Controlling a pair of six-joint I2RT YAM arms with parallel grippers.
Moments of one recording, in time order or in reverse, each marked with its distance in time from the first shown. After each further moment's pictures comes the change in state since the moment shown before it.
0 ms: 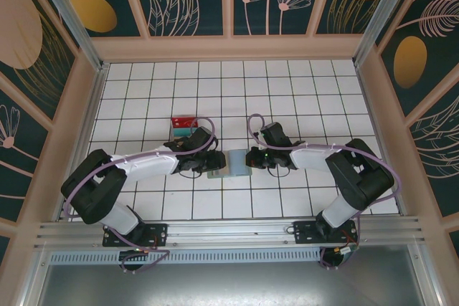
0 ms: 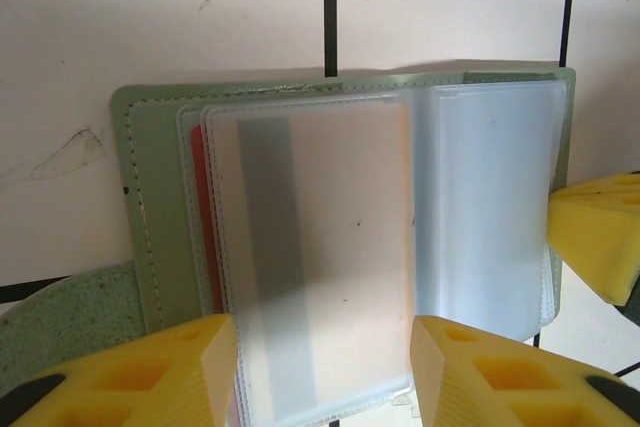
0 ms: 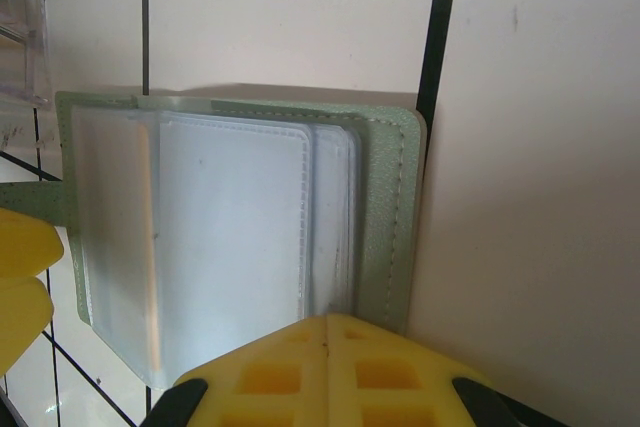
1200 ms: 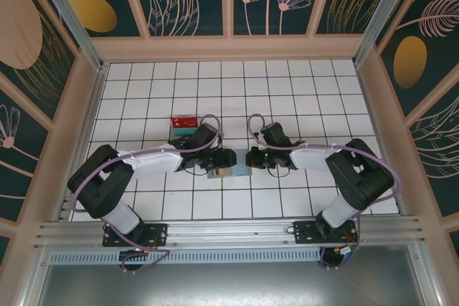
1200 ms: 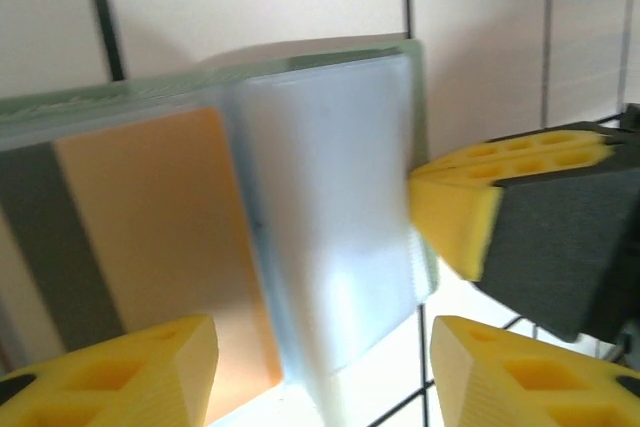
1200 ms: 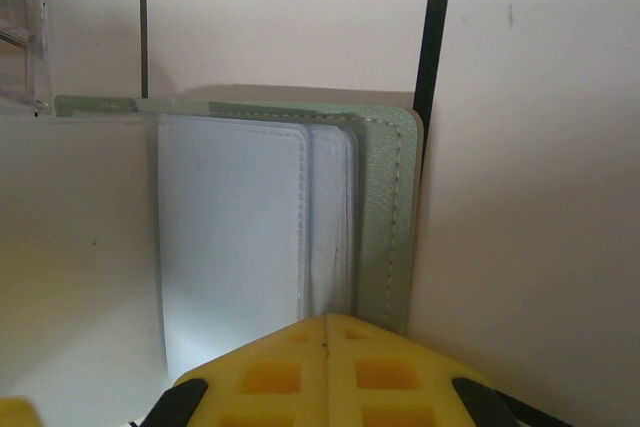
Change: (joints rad) left arm 0.000 0.056 0.036 0.134 0.186 0.031; right arm 0.001 0.000 -0.001 0.003 0.001 0.015
